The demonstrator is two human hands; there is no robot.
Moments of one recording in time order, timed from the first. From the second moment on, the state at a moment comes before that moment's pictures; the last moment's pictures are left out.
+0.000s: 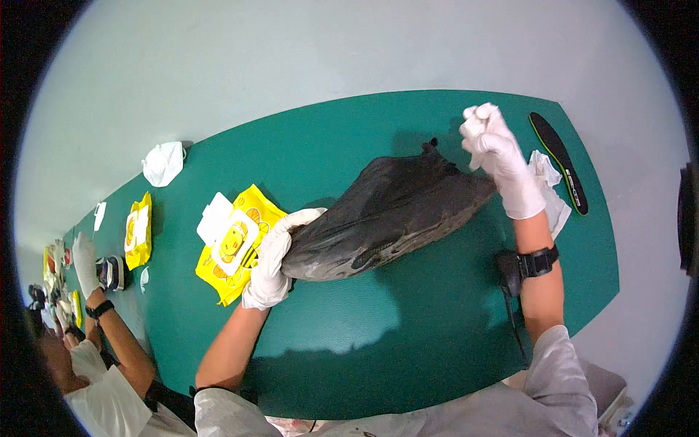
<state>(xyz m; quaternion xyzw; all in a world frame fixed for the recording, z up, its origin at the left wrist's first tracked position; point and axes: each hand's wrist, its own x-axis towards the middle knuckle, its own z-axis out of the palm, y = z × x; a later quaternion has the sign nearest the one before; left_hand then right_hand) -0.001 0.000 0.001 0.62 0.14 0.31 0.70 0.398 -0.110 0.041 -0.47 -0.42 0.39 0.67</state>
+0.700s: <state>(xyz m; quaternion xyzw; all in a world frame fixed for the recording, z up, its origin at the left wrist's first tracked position) -0.002 0.001 0.000 0.62 0.17 0.30 0.71 0.328 -0.136 0.106 -0.69 -0.61 0.17 0.34</state>
